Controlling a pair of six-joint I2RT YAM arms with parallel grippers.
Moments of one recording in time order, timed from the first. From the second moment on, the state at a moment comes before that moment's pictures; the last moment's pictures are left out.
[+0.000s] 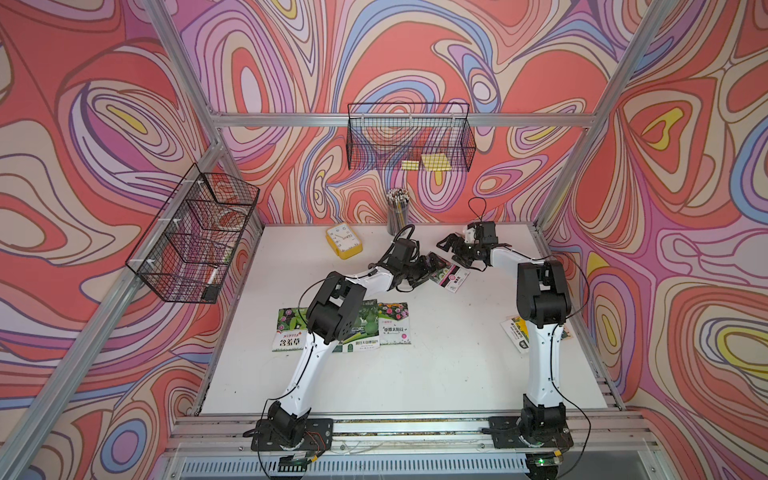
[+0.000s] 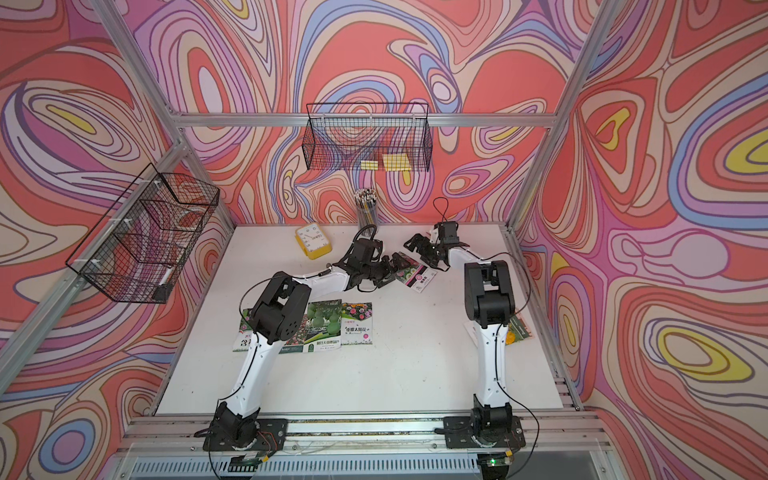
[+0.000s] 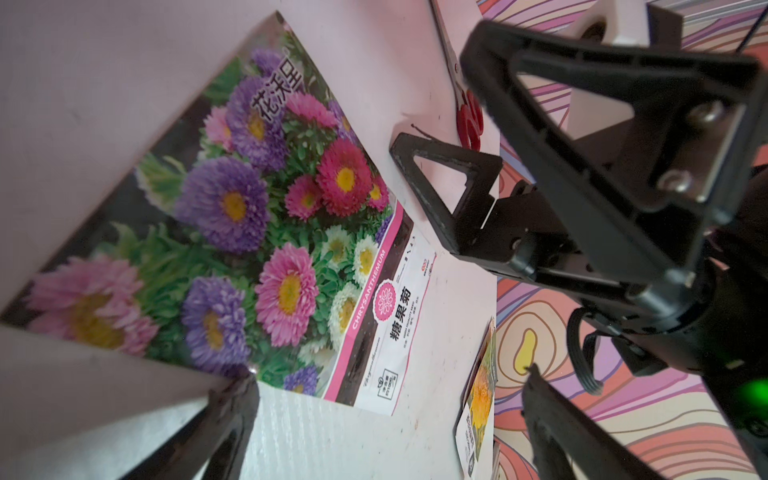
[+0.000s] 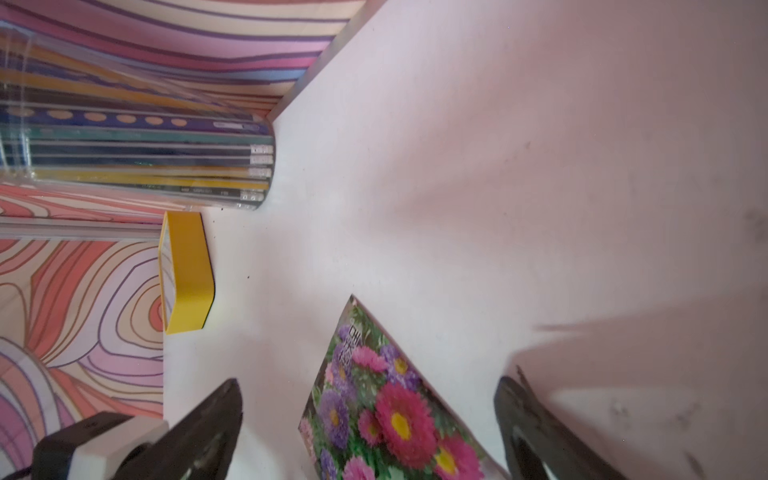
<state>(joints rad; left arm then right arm) -0.58 2.40 1.74 0.07 0.51 -1.03 0.07 2.30 1.64 -0.12 -0.57 0.63</state>
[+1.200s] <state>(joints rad) -0.58 2.25 1.55 -0.02 0.56 -0.93 0.05 1.92 1.01 -0.01 -0.72 0.67</state>
